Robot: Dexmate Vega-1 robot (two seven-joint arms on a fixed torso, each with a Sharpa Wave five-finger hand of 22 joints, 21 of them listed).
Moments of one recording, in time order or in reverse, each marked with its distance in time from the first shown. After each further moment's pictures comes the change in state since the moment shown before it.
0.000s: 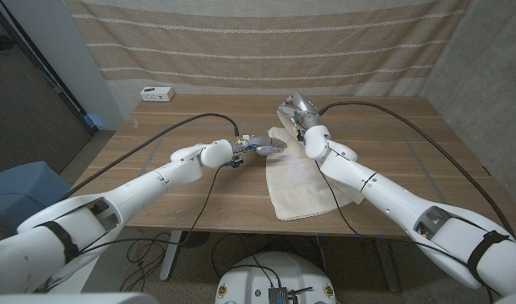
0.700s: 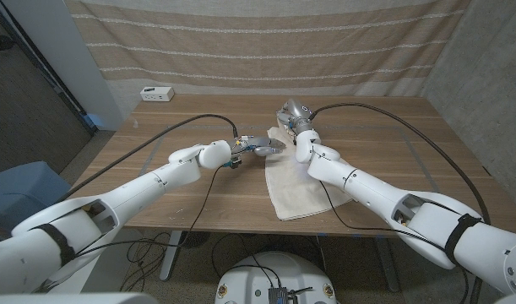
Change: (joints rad) left arm 0.015 0.018 -0.008 -0.029 0.003 0.015 -0.005; left_hand 0.000 0.000 0.004 -0.002 -0.004 0.000 0.000 0.000 0.000 -0.004 0.005 0.005 0.000 0.000 0.000 0.000 0.000 0.000 0.000 0.003 0.000; right arm 0.094 0.091 -0.103 0.225 -0.076 -0.085 -0.044; right_hand -0.150 -0.037 -0.077 0.081 -0.009 -0.135 -0.074 -0.108 -0.018 -0.118 0.055 -0.033 -0.022 -0.040 0.007 -0.040 0.014 -0.046 0.046 -0.008 0.000
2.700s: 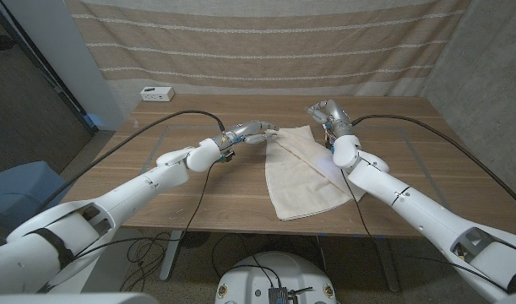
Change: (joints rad) left arm 0.006 -0.019 -0.076 0.146 0.023 -0.268 0.250; left_hand 0.034 0.013 -0.061 -0.104 0.008 0.158 0.027 0.004 0.017 0.164 0.036 0.010 0.041 0.112 0.027 0.004 0.018 -0.004 0.040 0.029 0.019; right arm -0.296 -0.300 0.257 -0.459 0.188 0.013 -0.035; right_hand -0.132 -0.016 -0.067 -0.063 0.007 -0.216 0.006 -0.185 0.012 -0.169 0.045 -0.056 -0.008 -0.118 0.021 -0.074 0.038 -0.108 0.061 0.005 0.007
